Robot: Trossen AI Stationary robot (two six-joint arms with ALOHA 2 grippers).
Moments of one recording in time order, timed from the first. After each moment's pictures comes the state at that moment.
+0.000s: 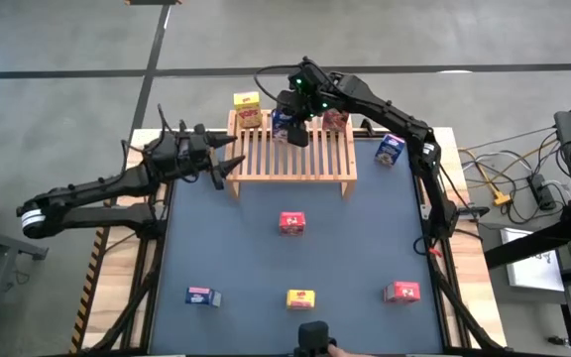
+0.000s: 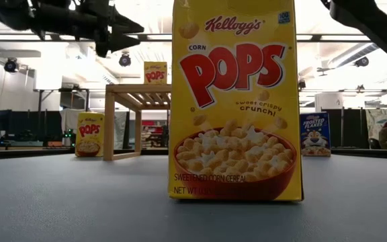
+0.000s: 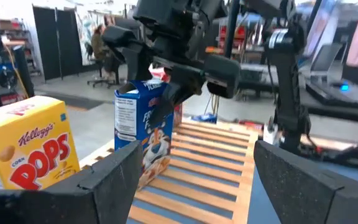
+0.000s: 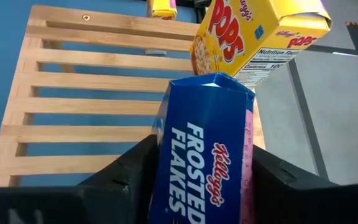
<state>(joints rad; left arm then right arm) 0.46 0.84 0.53 0.33 0.07 -0.02 -0.52 2.11 2.36 -1.02 -0.19 -0.50</state>
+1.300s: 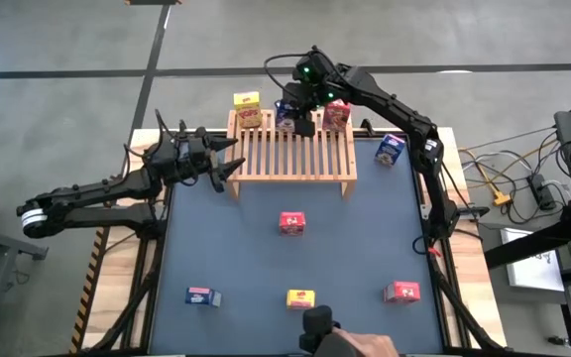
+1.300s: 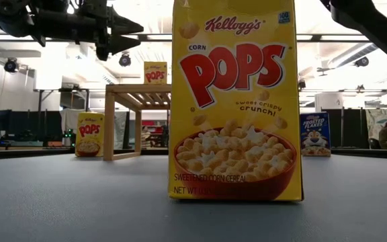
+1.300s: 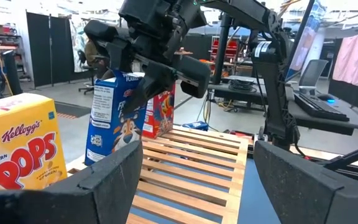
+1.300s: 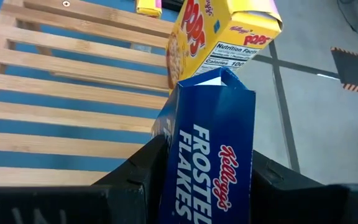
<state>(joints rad) 0.46 0.84 0.48 0.44 0.10 -0.05 -0.59 2.11 2.36 -0.99 -0.24 -0.65</state>
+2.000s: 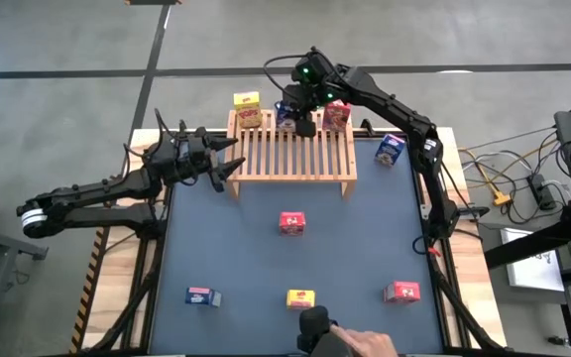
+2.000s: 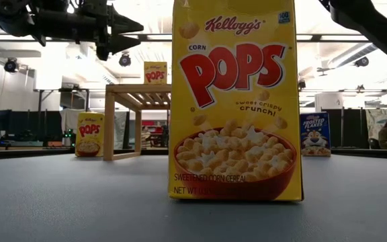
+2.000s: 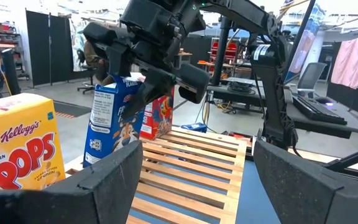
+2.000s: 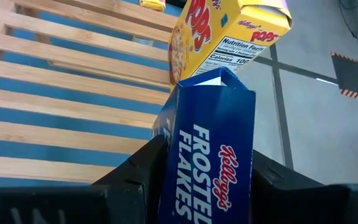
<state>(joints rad) 0.46 0.85 0.48 0.44 0.10 -0.07 -0.59 2.11 2.35 -1.00 -0.24 -0.71</state>
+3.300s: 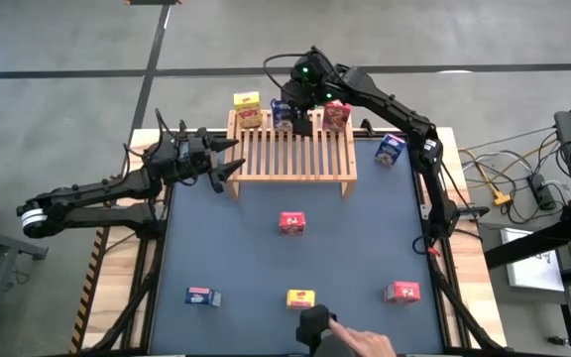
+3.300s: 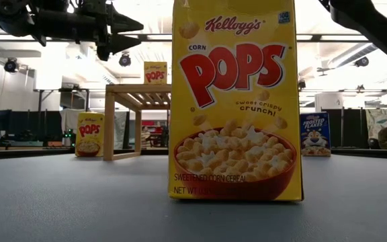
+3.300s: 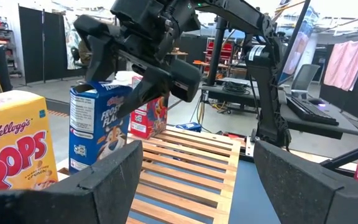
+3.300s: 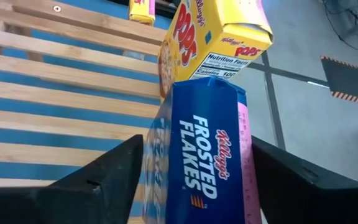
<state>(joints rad) 0.46 0.85 0.48 0.44 0.12 -0.09 -0.58 2.11 2.34 -0.94 -0.23 -0.67</state>
